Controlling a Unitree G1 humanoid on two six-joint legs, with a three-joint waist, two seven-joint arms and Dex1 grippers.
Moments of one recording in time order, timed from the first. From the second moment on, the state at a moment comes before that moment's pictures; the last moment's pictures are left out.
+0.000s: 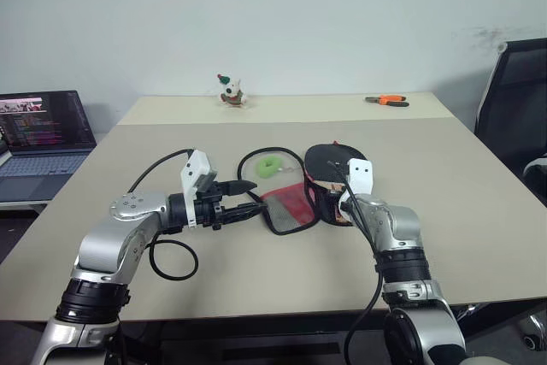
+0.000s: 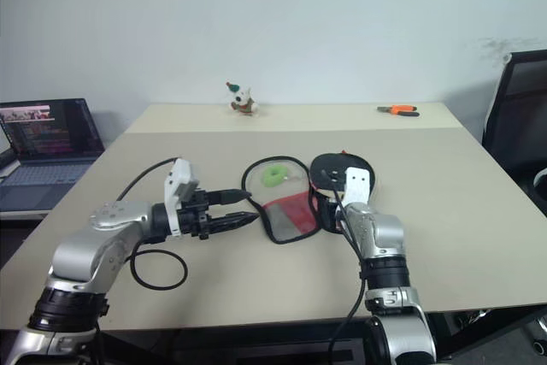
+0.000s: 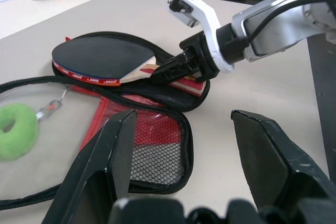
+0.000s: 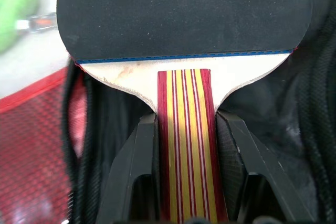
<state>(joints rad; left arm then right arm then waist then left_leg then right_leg) -0.53 0.70 0.05 -0.07 -0.51 0.52 -1.06 -0.84 0.03 -0.19 0.30 0.21 0.91 -0.16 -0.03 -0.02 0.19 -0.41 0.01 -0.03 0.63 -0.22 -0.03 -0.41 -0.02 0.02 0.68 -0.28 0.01</state>
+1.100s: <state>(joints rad) -0.49 0.70 0.05 -0.06 -0.44 0.49 -0.95 -0.70 -0.18 0.02 -0.21 0.31 1.06 0.17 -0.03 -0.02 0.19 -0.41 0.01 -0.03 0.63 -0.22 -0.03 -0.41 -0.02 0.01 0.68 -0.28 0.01</state>
